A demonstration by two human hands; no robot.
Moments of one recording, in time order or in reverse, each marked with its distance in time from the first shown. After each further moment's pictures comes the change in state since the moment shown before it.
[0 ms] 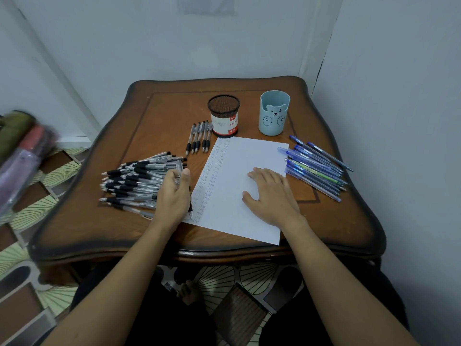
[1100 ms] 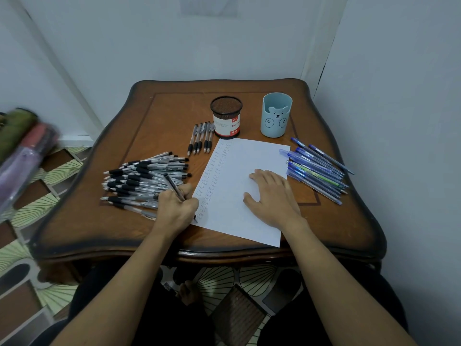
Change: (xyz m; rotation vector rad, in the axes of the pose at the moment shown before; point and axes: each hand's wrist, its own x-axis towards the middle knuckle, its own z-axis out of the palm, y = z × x) left_hand -0.011 -0.011 -0.002 0.116 -0.047 0.228; right_hand 0.001 0.002 0.003 0.007 0.019 -0.007
